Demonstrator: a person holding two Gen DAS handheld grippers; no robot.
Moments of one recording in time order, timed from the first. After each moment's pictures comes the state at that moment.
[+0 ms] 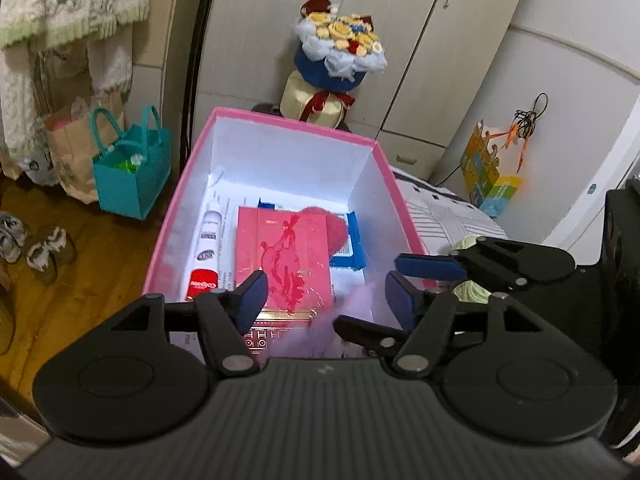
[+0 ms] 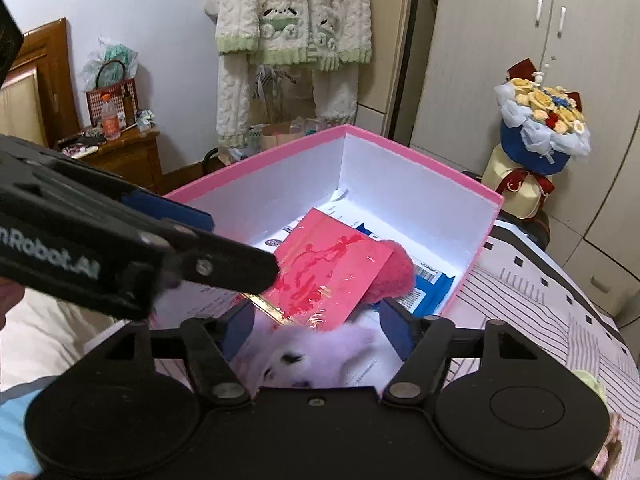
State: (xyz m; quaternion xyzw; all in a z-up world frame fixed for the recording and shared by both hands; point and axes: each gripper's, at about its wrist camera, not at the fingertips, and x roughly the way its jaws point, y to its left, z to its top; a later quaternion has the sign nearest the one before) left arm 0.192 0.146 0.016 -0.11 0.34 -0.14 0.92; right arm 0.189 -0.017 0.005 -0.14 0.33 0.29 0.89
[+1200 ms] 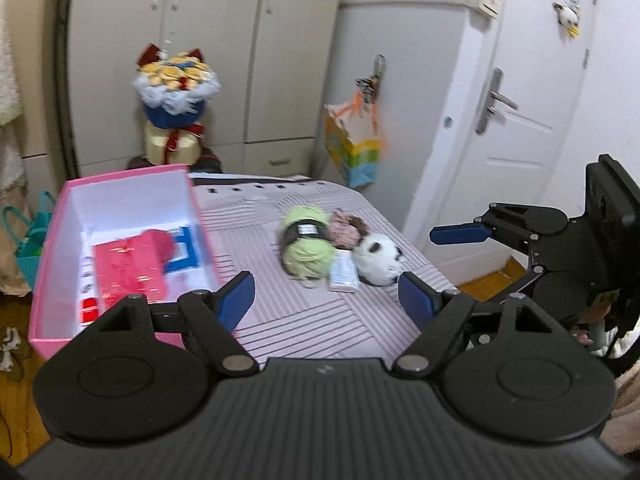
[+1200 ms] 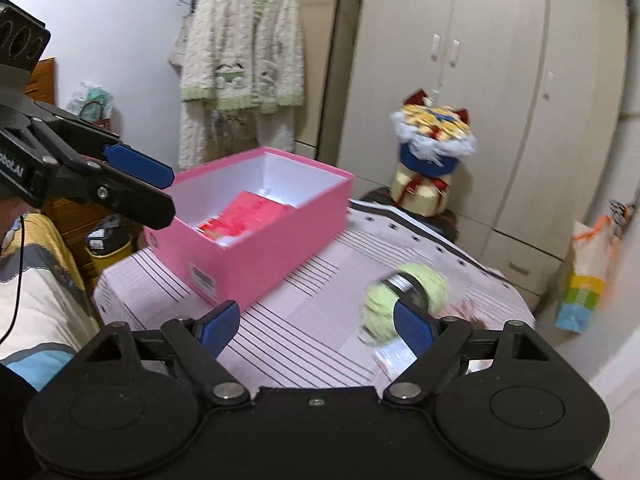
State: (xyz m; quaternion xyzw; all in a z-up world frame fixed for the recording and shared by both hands) left arm 0.076 0.034 0.069 0.01 0.29 -0.32 0.90; right arm 0.039 -0.194 0.042 -0.12 0.27 0.22 0.93
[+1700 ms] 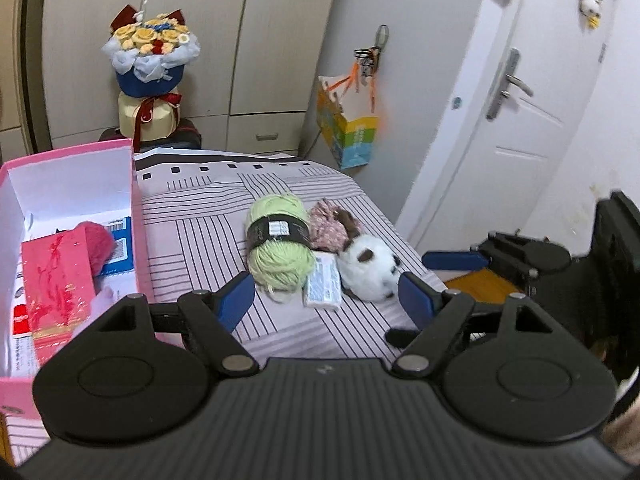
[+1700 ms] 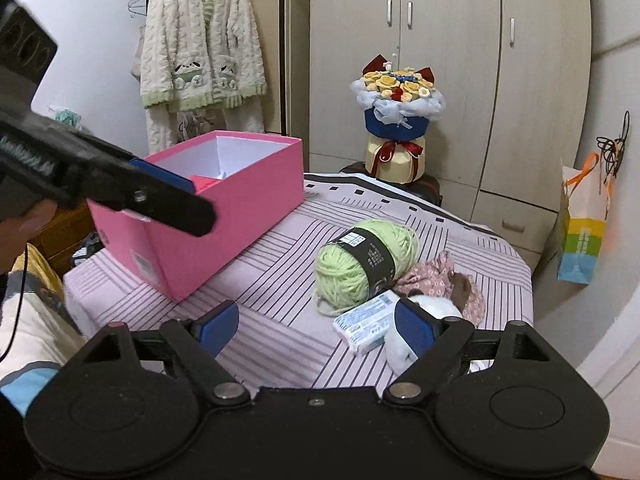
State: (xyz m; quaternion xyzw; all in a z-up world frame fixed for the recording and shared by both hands) left arm 0.146 -0.038 0.030 -0.01 0.33 -0.31 0.89; right arm 0.086 -0.237 -0.011 -0.06 0.28 0.21 0.93
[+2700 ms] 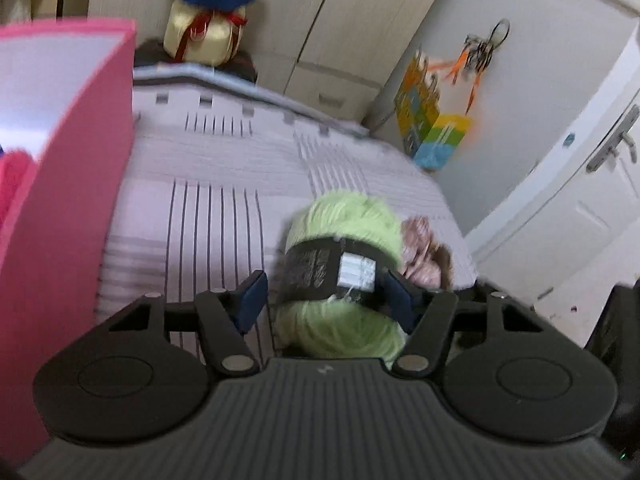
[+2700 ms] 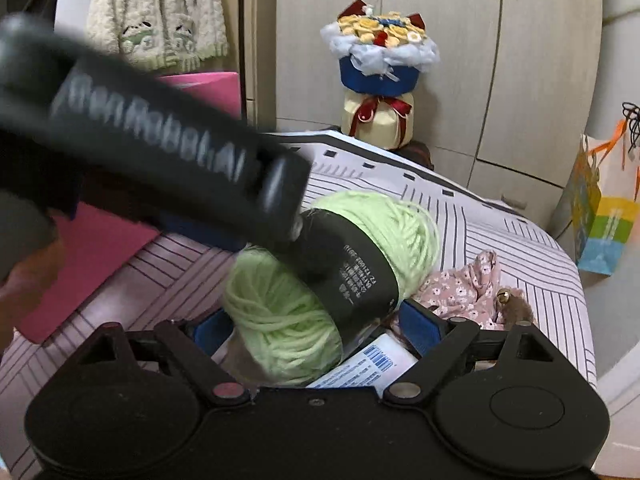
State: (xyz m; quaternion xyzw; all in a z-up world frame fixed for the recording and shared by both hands) left arm 0.285 -0.084 -0.067 -0.13 0.42 -0.22 0.87; right arm 0.223 -0.210 -0.093 -0.06 0.33 0.17 0.93
